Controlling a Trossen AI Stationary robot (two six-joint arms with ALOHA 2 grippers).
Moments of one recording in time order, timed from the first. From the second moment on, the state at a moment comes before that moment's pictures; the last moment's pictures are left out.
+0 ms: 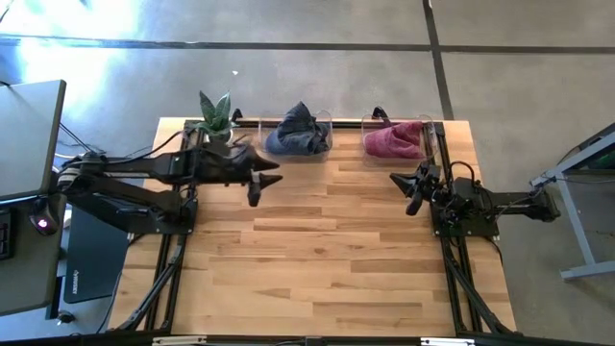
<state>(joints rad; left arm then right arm) 0.06 1.01 0.91 -0.22 -0.14 -0.28 0.00 0.03 0.01 0.09 0.43 0.38</state>
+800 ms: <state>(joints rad) 0.05 0.10 0.07 0.43 -0.16 -0.23 0.00 0.03 0.01 0.09 0.43 0.38</state>
